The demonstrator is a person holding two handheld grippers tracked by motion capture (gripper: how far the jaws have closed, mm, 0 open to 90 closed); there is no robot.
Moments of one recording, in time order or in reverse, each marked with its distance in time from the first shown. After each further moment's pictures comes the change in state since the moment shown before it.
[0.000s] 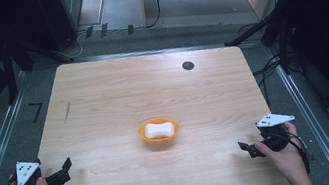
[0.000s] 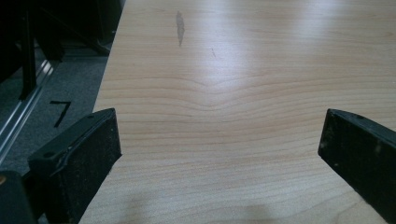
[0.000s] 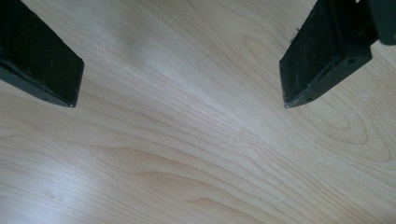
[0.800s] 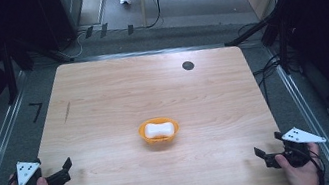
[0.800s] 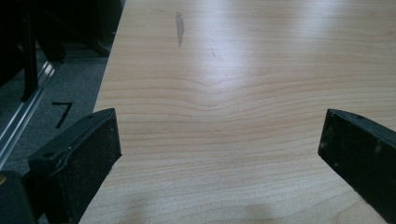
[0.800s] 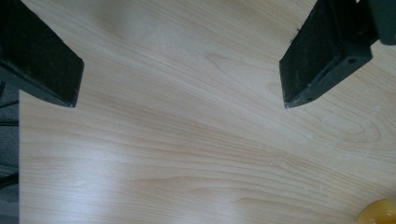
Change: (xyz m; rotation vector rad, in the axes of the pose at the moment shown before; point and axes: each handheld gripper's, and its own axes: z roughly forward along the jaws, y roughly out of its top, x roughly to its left) left arm -0.001 0.000 0.000 0.003 0.007 0.008; right arm -0.008 -0.060 -0.029 -0.191 -0.084 0.162
